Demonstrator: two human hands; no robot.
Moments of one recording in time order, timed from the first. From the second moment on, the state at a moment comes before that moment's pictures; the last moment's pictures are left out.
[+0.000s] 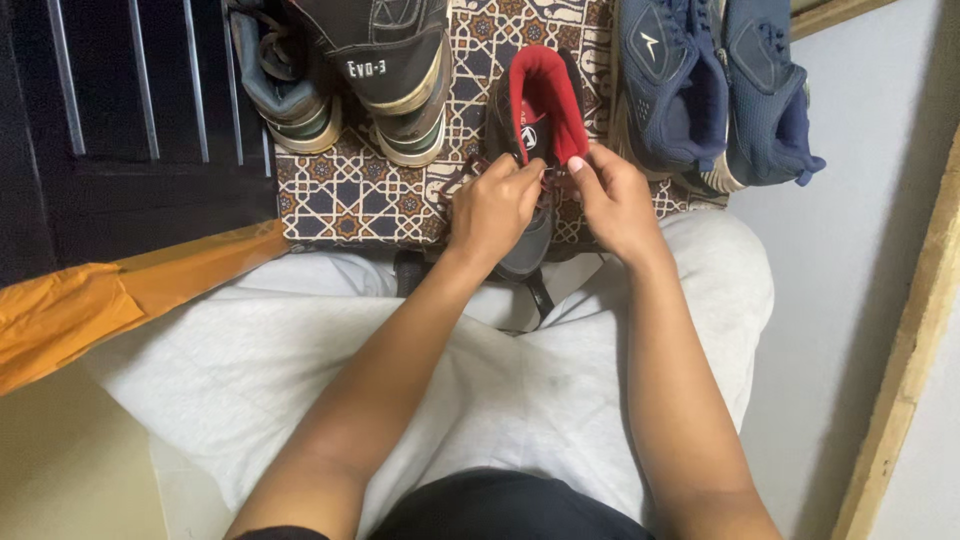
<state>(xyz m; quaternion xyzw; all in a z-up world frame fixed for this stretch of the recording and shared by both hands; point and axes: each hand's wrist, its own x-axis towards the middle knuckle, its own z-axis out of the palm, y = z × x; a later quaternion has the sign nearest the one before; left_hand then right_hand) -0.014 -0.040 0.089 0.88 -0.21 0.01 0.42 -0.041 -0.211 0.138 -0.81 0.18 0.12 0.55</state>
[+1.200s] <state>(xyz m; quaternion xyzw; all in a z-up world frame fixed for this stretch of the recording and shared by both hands) -0.027 -0.006 0.105 0.89 -0.24 -0.04 0.39 -0.071 -0.243 0.105 -0.94 0.17 0.11 0.27</state>
